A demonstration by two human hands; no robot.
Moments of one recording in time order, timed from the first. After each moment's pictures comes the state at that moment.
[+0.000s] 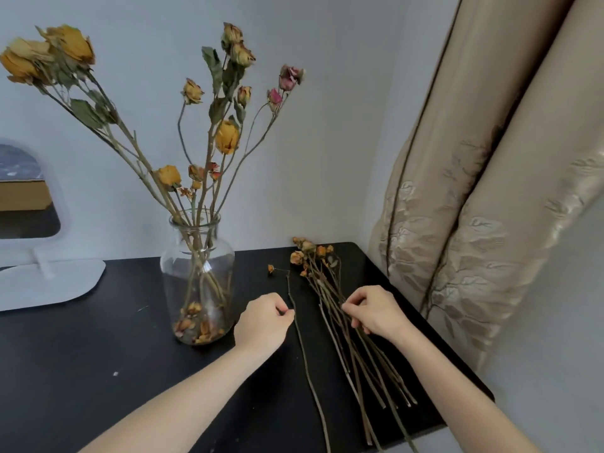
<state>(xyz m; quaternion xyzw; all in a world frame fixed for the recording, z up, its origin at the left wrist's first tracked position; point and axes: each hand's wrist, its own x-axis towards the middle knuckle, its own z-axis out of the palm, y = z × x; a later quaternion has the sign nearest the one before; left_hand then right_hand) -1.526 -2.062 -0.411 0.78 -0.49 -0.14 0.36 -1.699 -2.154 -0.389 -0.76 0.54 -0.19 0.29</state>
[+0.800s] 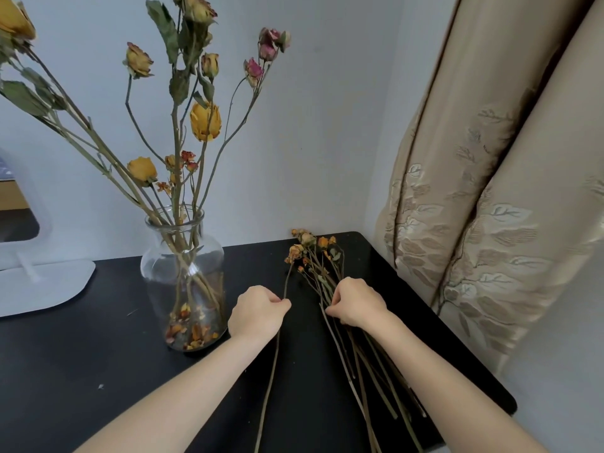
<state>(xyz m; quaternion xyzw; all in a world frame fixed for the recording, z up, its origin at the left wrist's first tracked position) -1.520 -2.090 -0.410 0.83 -0.42 -0.16 0.34 -1.656 -2.172 -0.393 -0.80 0.56 -0.04 0.18</state>
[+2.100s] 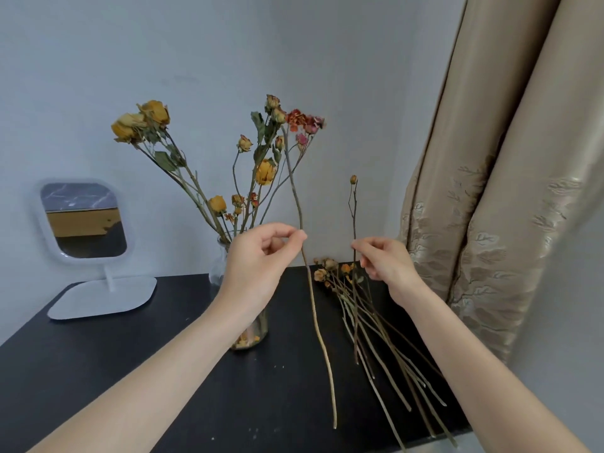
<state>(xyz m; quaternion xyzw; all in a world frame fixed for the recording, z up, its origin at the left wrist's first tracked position) -1.521 -1.974 -0.273 0.53 -0.54 -0.09 0.65 -1.669 -2.129 -0.298 -0.64 0.38 -0.44 0.50</state>
